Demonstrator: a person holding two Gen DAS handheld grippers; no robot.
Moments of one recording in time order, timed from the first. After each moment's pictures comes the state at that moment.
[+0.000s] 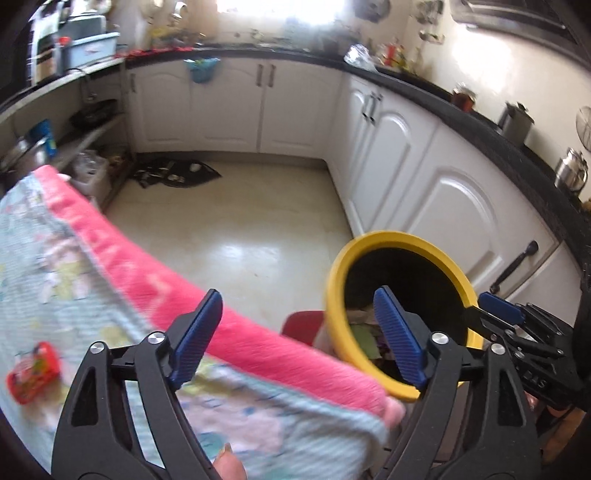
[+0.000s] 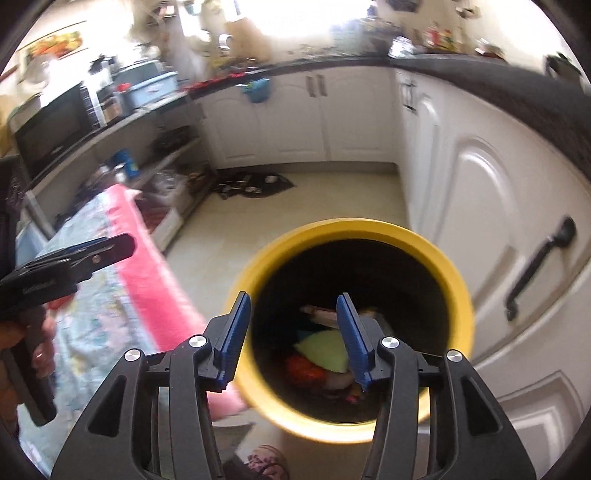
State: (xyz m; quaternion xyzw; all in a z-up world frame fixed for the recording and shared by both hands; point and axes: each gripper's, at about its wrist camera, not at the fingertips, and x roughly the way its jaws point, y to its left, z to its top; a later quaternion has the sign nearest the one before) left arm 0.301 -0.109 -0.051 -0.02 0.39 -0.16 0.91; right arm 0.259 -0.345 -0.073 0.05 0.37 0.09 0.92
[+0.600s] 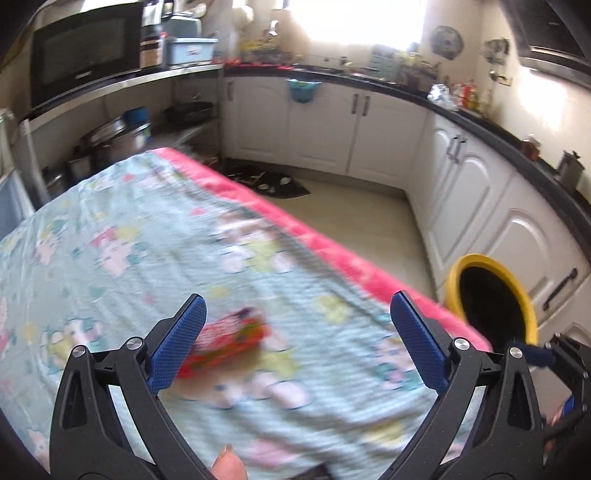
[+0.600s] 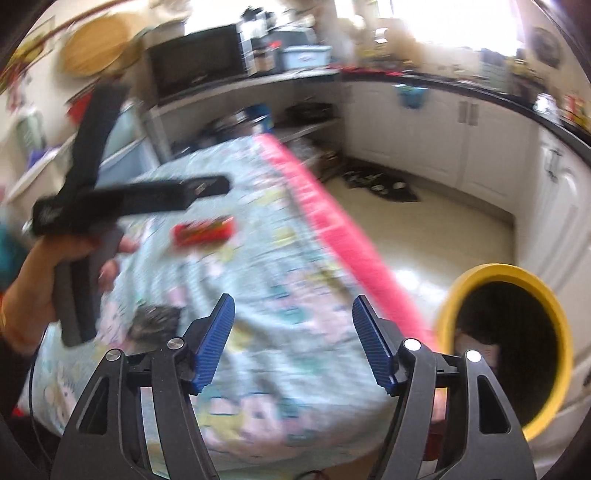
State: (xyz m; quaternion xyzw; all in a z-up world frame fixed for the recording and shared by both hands) left arm 0.250 0.061 -0.034 -0.04 0.36 -0.02 0.93; right arm 0.207 -0.166 -0.052 -0.06 0.37 0.32 0.87
